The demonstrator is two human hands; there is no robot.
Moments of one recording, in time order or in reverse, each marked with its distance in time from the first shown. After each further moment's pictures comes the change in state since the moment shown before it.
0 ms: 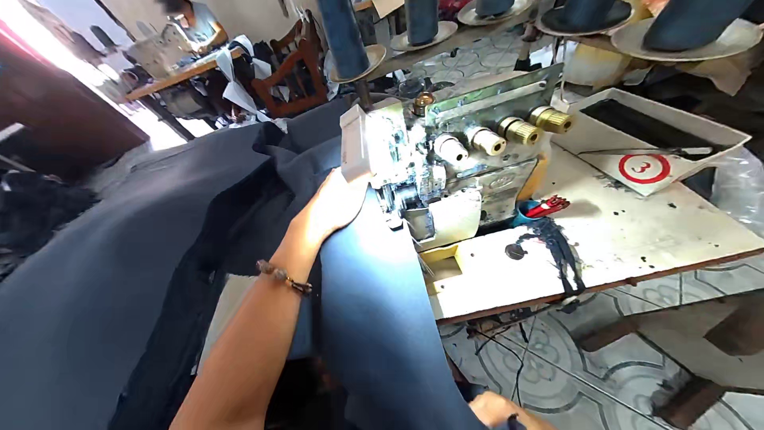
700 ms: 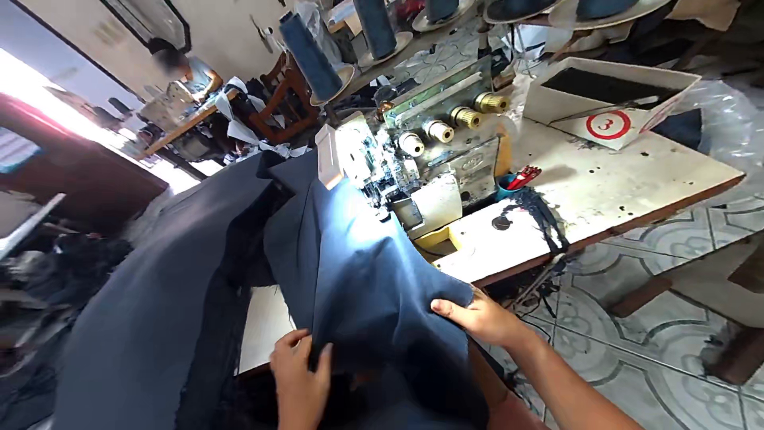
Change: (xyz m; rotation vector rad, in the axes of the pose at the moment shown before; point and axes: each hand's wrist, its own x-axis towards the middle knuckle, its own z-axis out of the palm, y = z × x) left_hand -0.249 -0.063 0.068 0.118 0.391 -0.176; right_hand 0.078 -0.019 -0.013 -0.221 0.504 0.194
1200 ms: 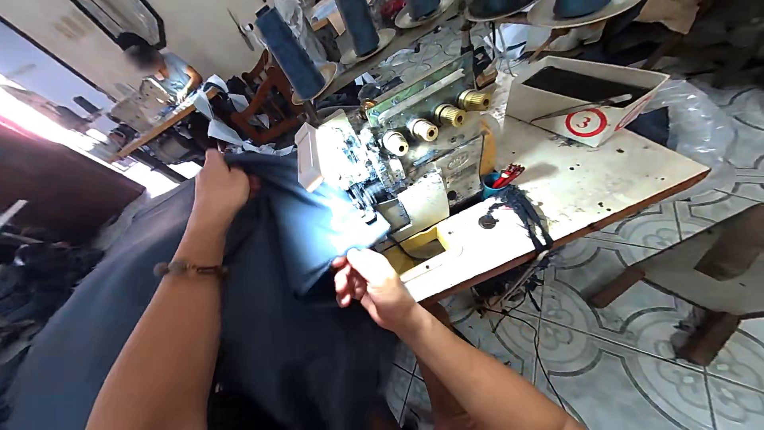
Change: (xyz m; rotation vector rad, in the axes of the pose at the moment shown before) left_hand 0.312 0.047 -0.045 0.028 -0.126 -0.279; right_hand 0.090 -0.025 0.096 0.765 0.003 0.047
